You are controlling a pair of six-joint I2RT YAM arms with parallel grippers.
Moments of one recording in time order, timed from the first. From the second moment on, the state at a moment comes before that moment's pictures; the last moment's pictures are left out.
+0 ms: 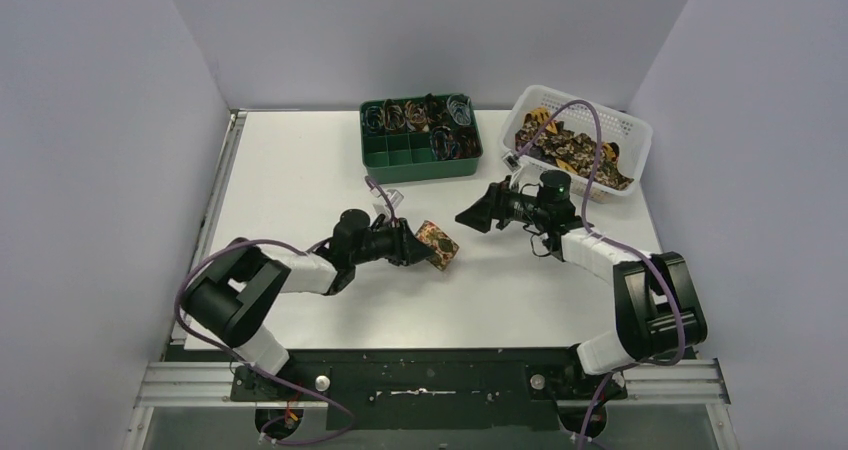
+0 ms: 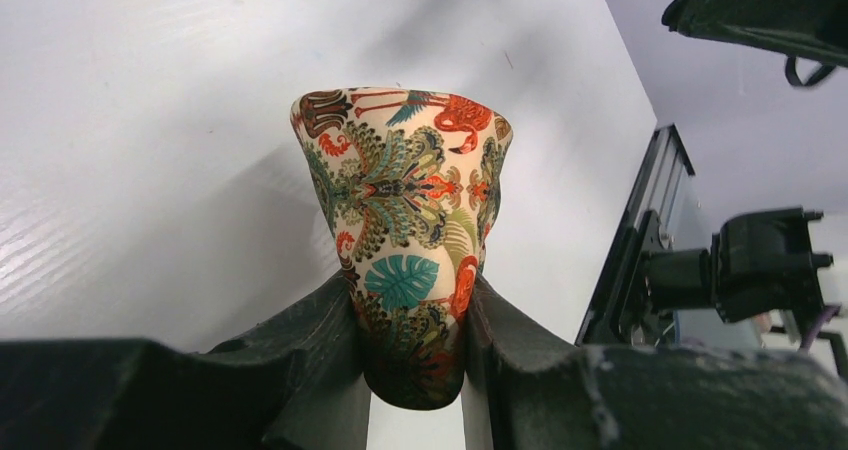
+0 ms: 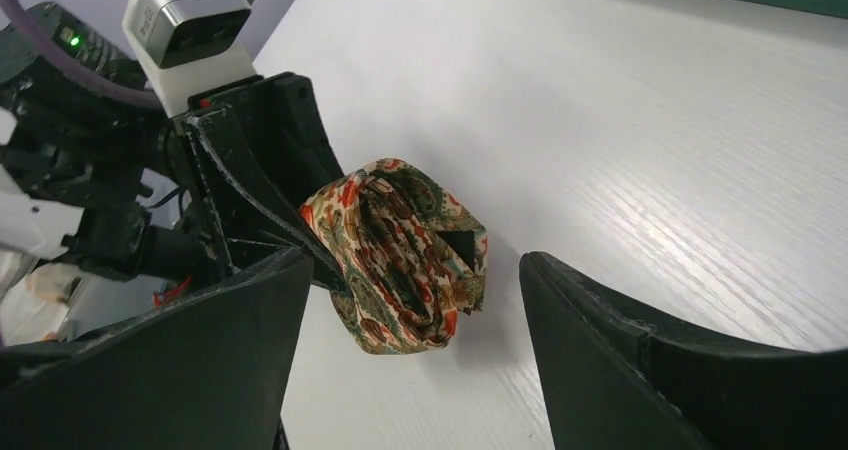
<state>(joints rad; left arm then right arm) -0.61 1.65 0.54 0.79 0.45 -0.69 0.24 1.48 0.69 0.42 -0.83 0.41</state>
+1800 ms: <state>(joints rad) -0.58 1.22 0.70 0.06 0.80 -0.30 0.36 1.44 0.83 0.29 -1.13 0.19</state>
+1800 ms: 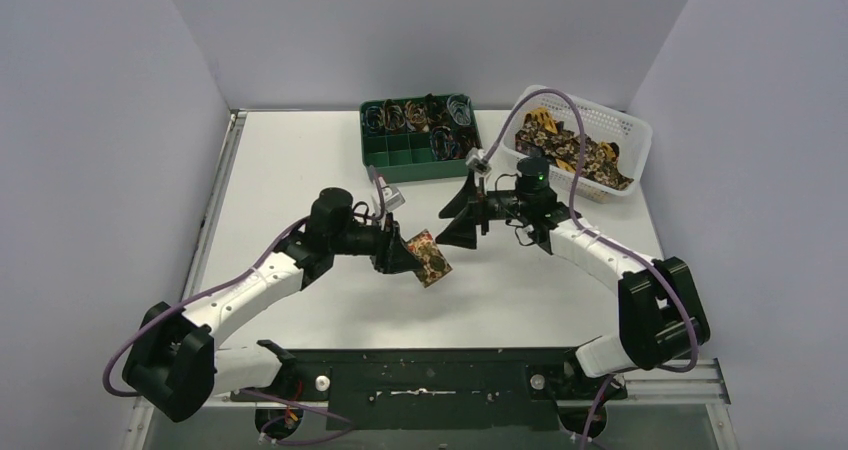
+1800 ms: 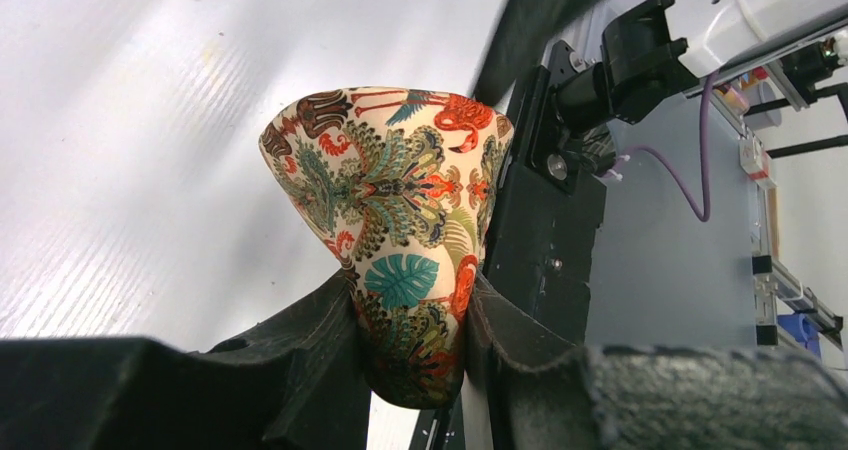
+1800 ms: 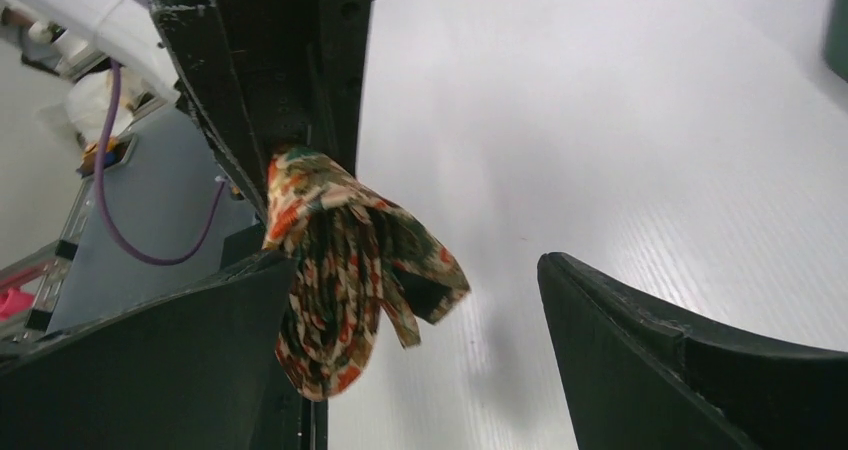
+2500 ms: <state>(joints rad) -0.60 1.19 0.75 -0.09 0.82 -0.24 0.46 1.45 0.87 0.24 -1.18 0.16</state>
